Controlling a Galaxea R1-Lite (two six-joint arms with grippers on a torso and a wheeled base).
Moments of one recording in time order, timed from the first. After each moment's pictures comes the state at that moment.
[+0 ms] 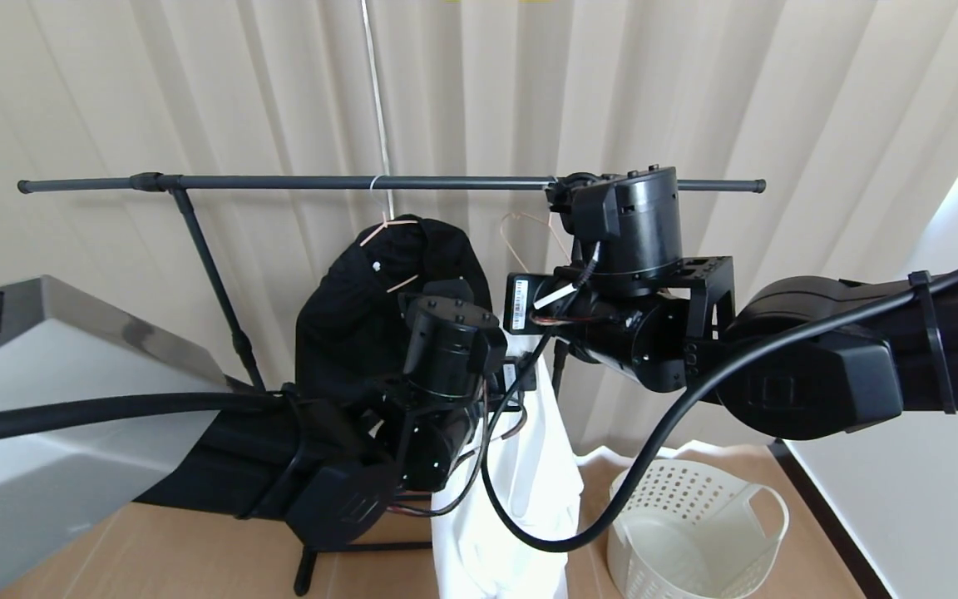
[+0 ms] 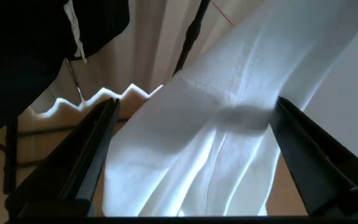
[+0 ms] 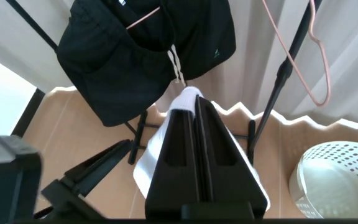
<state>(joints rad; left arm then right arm) -0.78 2.05 -1.08 -0.60 0.47 -0.37 0.79 1.95 -1.39 -0.20 -0.47 0.40</state>
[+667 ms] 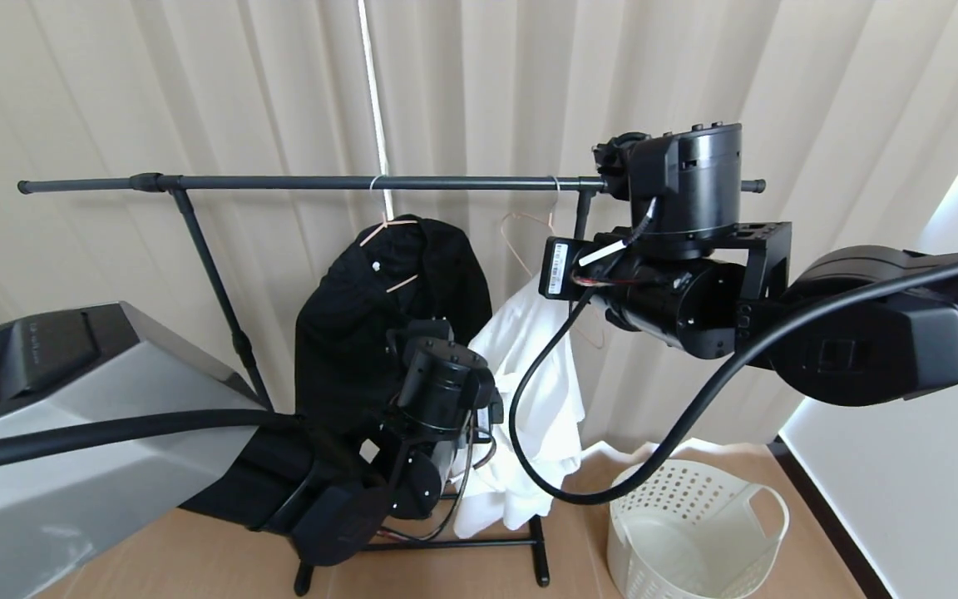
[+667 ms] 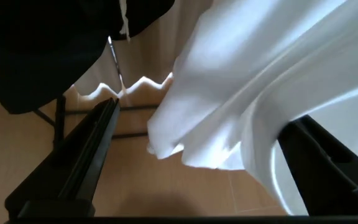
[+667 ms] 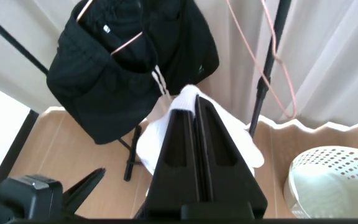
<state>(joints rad) -0.74 2.09 -0.98 -0.59 0.55 -0.36 0.72 1.89 -1.39 -0.20 -0.48 0.39</state>
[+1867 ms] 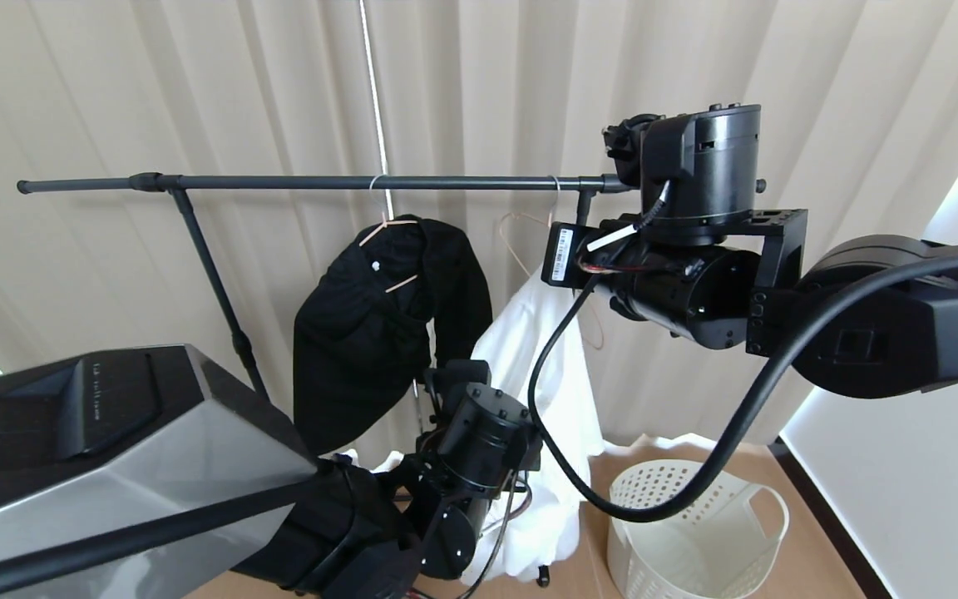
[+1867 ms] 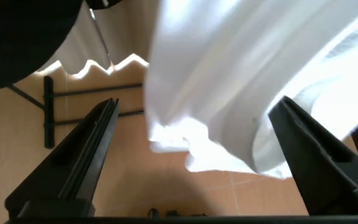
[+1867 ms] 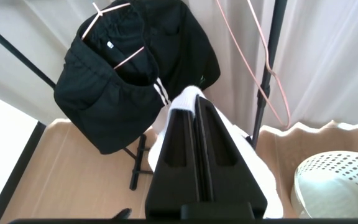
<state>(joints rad) -0.87 2.13 -0.96 -0.60 0.55 -0.42 0.73 1.88 -1.41 -0.21 -0.48 0.40</state>
